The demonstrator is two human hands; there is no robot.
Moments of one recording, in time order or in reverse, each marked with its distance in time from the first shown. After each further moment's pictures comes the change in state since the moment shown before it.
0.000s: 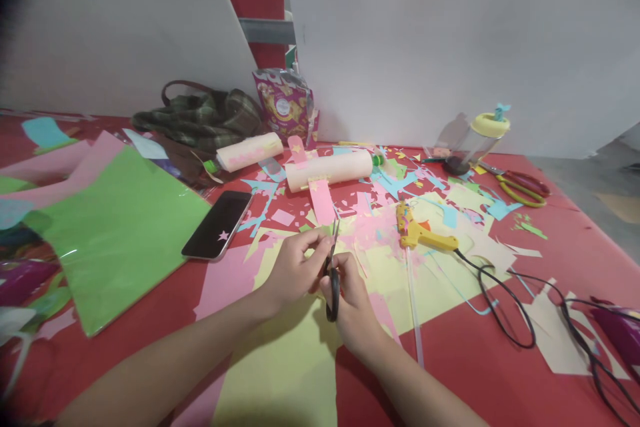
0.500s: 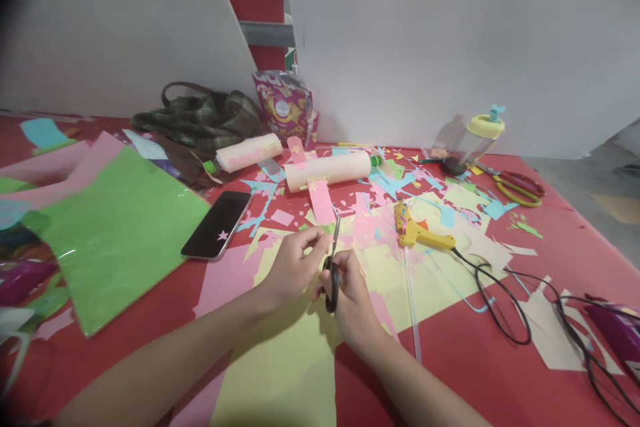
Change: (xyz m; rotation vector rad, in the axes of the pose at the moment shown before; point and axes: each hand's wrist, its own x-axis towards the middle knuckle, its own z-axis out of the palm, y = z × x) left_hand -0.002 0.000 0.000 -0.110 -0.020 -0.041; right_hand 0.003 0.000 0.004 0.186 0.017 0.061
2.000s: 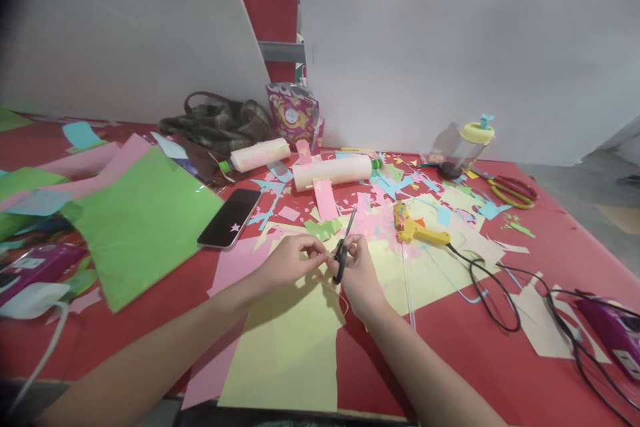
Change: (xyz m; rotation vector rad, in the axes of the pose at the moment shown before) left_hand -0.012 -0.024 -0.019 0.248 -0.183 0.041; right_hand 0.009 0.011 -0.008 0.150 0.152 0.019
